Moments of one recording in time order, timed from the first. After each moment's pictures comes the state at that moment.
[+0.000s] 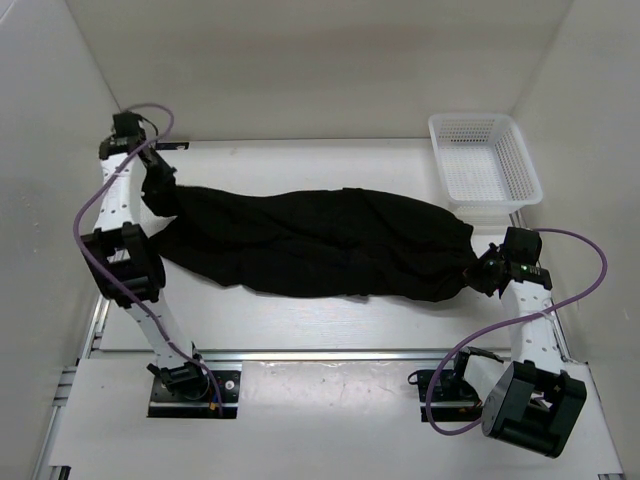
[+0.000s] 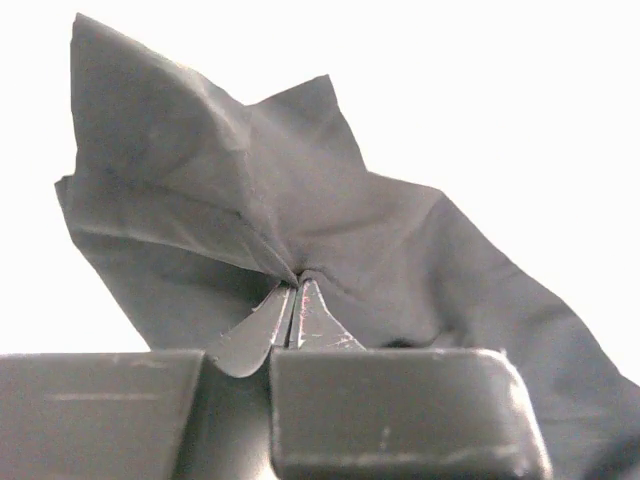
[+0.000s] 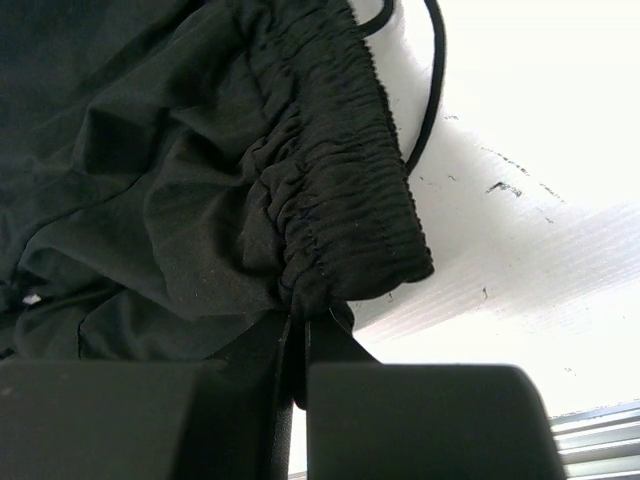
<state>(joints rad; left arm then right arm) 0.23 1.93 1.78 -0.91 0.01 -0.51 -0.27 0.99 0.66 -0.65 -0.17 0.54</state>
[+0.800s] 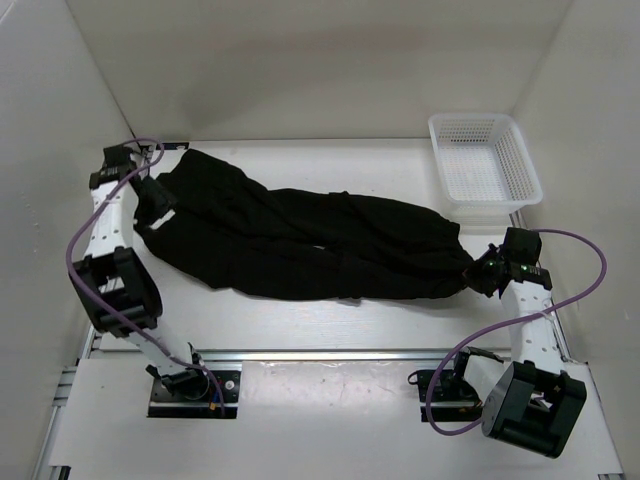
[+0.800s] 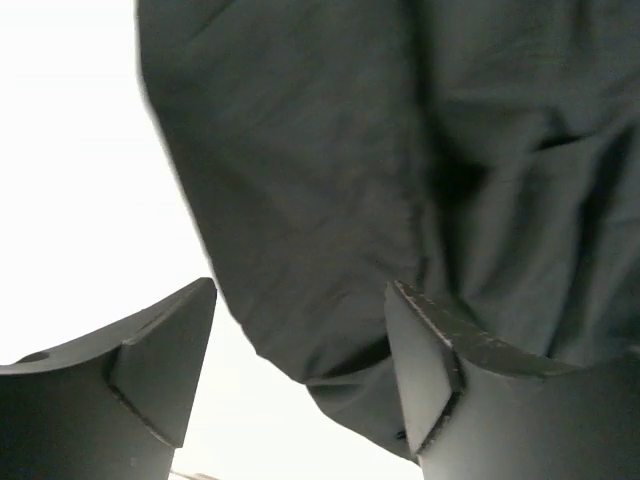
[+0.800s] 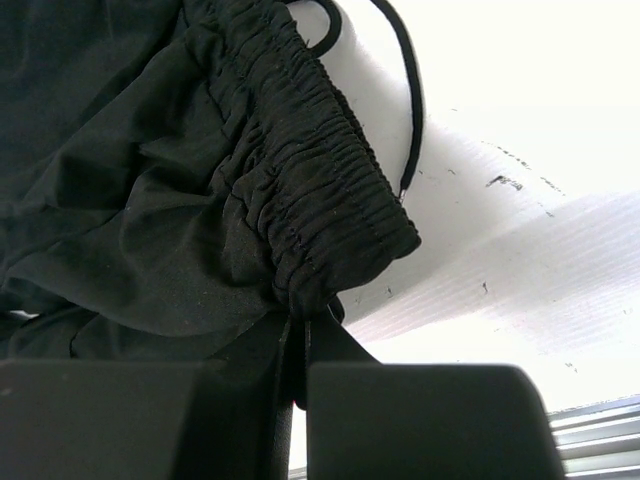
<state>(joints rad) 0.29 1.72 1.54 -0.94 0.01 -0.52 -0.27 0.99 0.66 -0.66 -0.17 0.54</state>
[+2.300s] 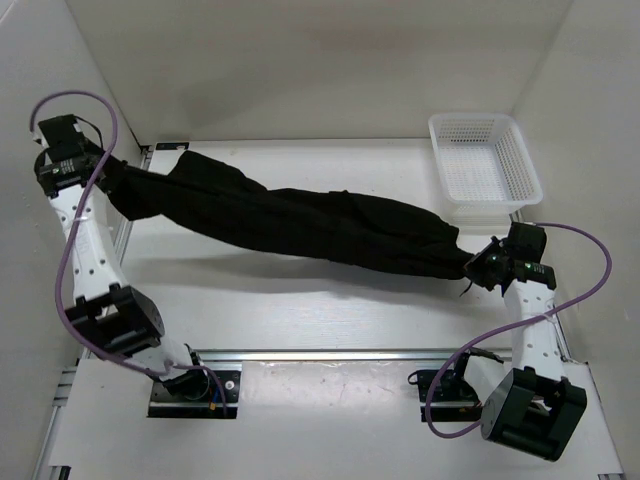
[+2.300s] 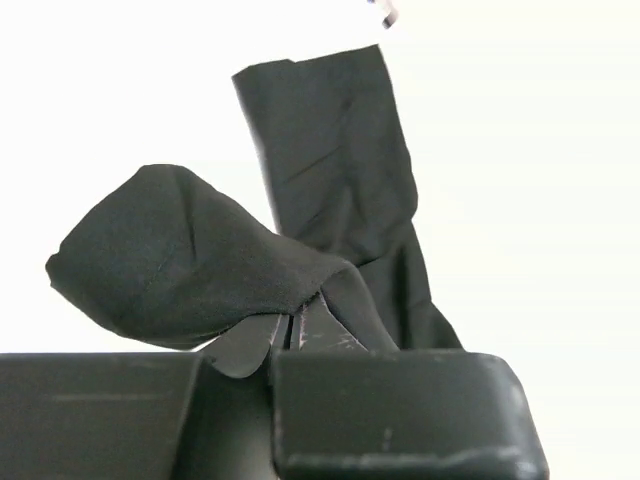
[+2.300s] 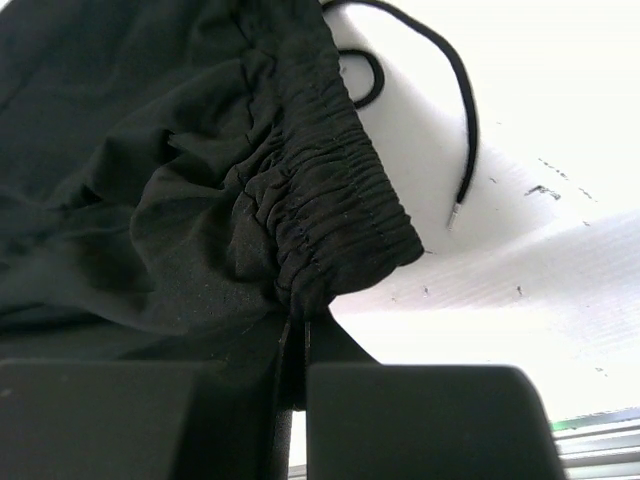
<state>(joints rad) 0.42 1.56 1.71 -0.87 0.04 -0.57 -0.27 0.97 0.71 -0.68 -0.22 0.56</state>
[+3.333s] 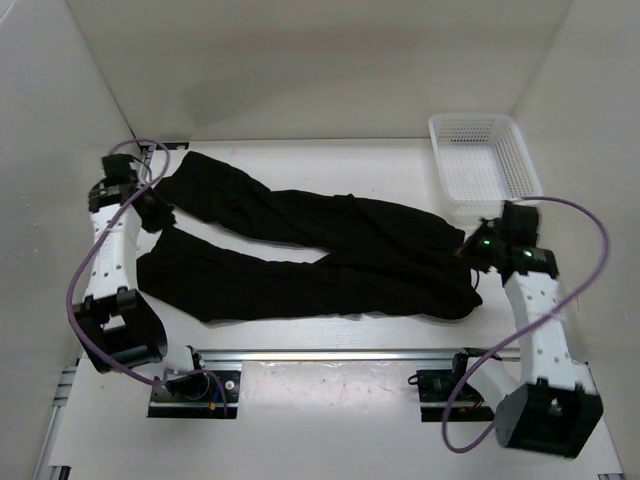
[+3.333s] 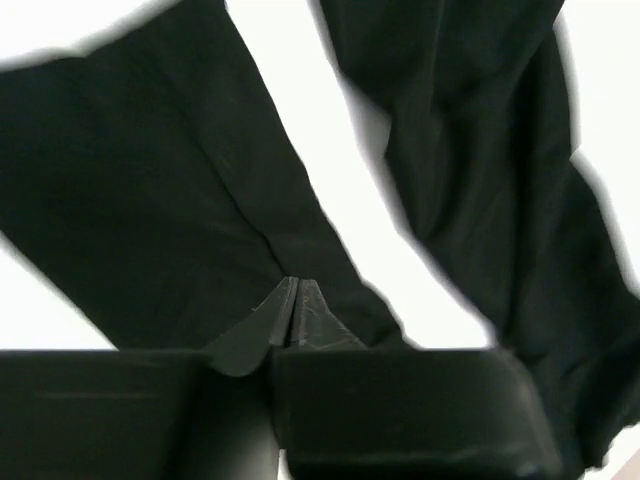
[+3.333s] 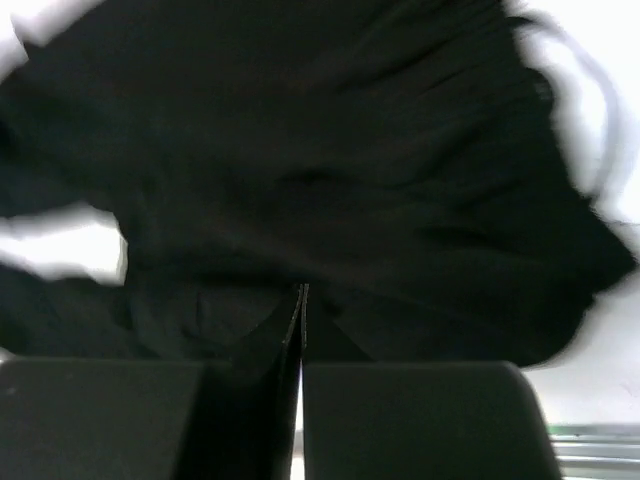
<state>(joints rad) 0.29 1.43 1.35 -0.86 0.07 -0.50 -0.15 0.95 0.89 -0.77 -0.21 0.53</state>
